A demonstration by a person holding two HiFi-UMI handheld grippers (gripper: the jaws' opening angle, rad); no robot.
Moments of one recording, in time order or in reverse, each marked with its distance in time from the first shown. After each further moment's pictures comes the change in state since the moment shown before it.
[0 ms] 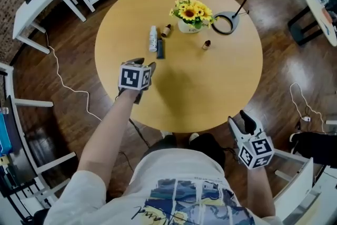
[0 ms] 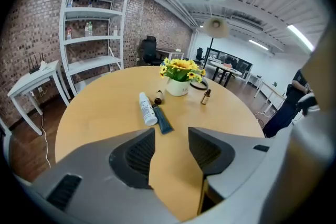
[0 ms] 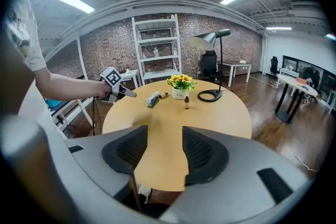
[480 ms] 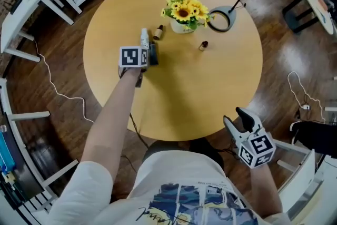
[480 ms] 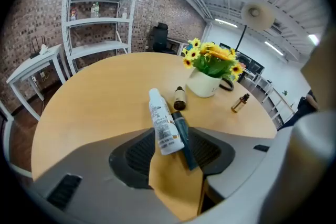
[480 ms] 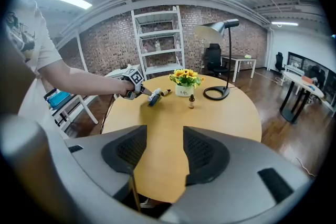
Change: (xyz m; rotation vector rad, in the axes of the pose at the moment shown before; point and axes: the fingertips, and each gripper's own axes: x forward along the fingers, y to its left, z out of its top) left arm 0.124 0.070 0.032 -0.119 0.092 0.049; right arm 0.060 0.000 0.018 -0.008 0.067 0.050
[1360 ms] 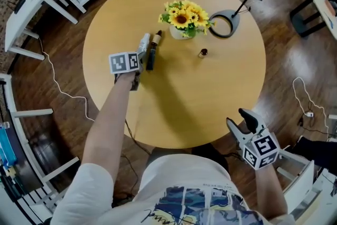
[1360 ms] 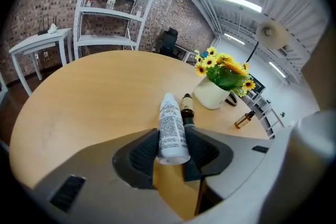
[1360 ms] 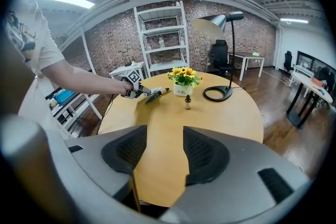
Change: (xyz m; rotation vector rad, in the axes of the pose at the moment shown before) left arm 0.025 0.012 0.013 -0.167 -0.068 -0.057; right arm 0.017 -0.054 0.013 -0.038 0.042 0.065
